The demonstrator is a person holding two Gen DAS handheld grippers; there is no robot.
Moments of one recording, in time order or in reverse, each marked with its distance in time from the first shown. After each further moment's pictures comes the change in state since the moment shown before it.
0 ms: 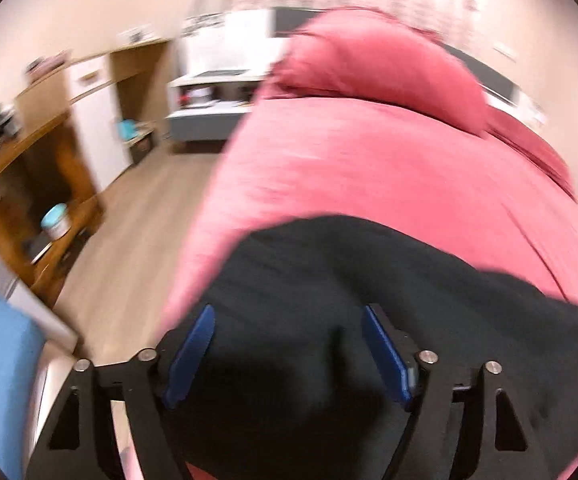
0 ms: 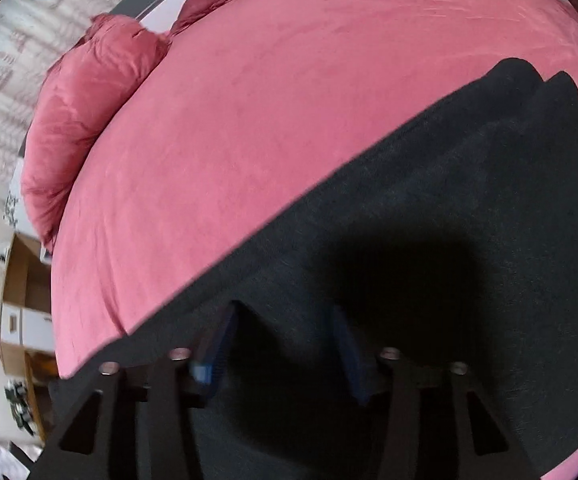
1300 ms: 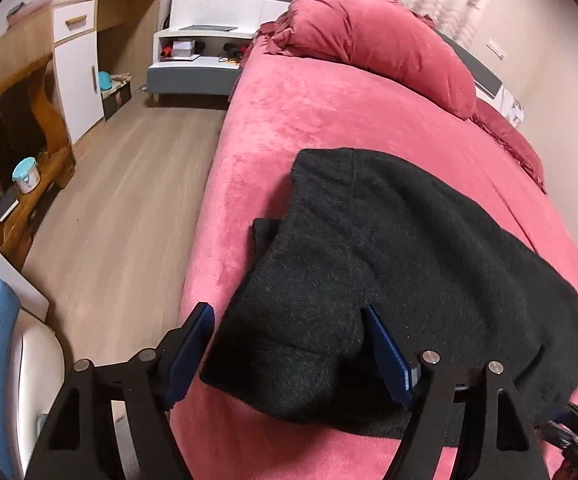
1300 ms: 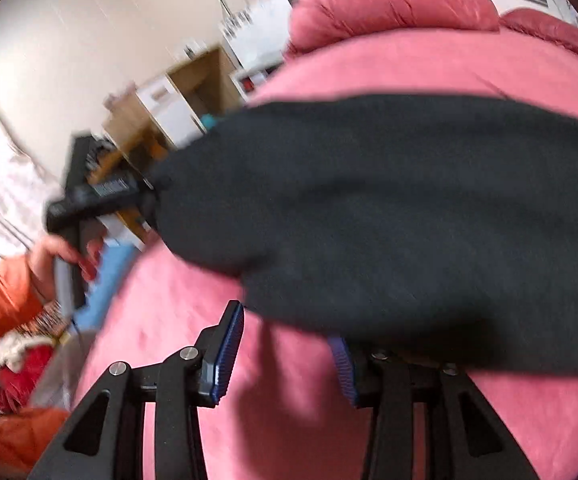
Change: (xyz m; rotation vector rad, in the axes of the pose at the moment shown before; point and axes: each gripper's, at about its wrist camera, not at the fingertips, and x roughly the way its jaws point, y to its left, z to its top) left arm 0.011 0.058 -0.030 -0.013 0.142 -0.203; right arm 0.023 0.205 -0.320 -0.840 0.079 0.435
